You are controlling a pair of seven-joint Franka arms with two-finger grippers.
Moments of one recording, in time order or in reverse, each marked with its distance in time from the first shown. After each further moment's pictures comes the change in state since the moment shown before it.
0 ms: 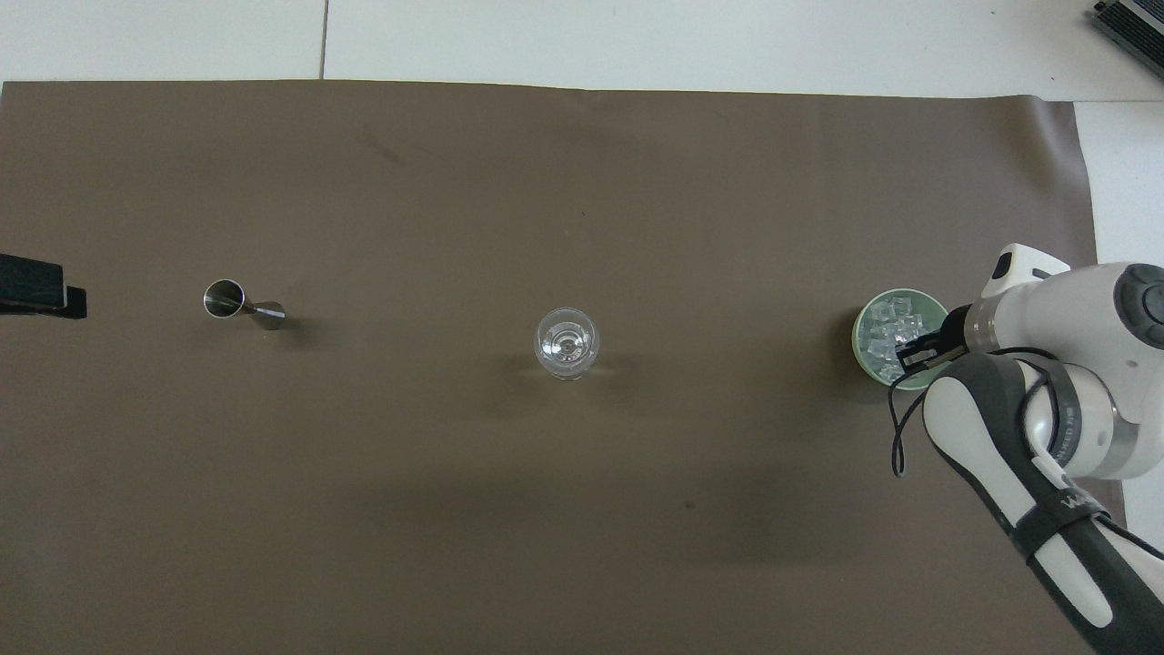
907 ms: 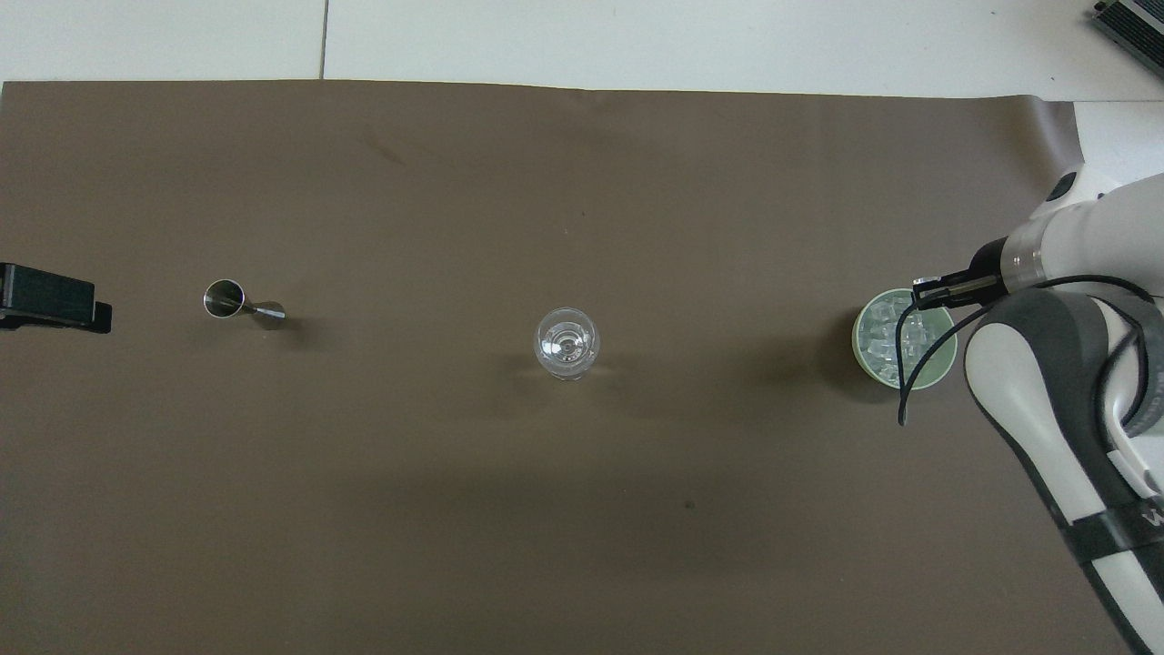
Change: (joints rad) left arm 0.002 0.019 -0.013 -0.013 0.006 -0.018 0.060; right arm 0.048 -0.017 0.027 0.289 0.013 -0.268 0.293
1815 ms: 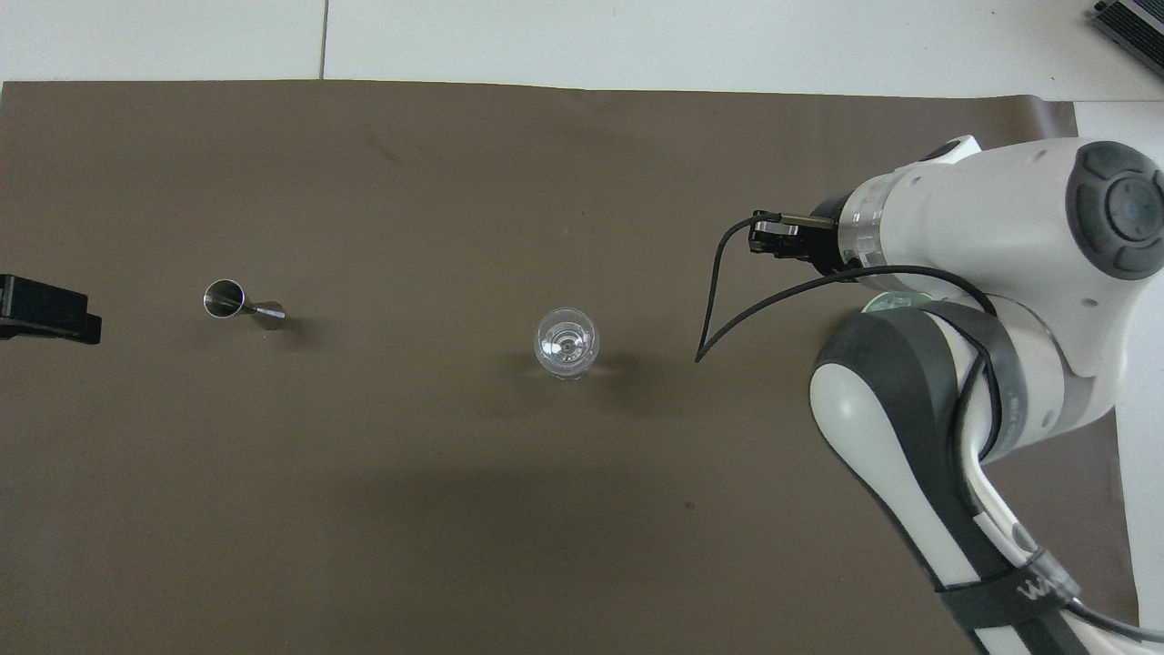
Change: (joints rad) left arm 0.011 -0.006 0.008 -0.038 0.040 -0.001 0.014; right arm 0.046 0.038 0.236 0.121 0.106 0.138 0.571
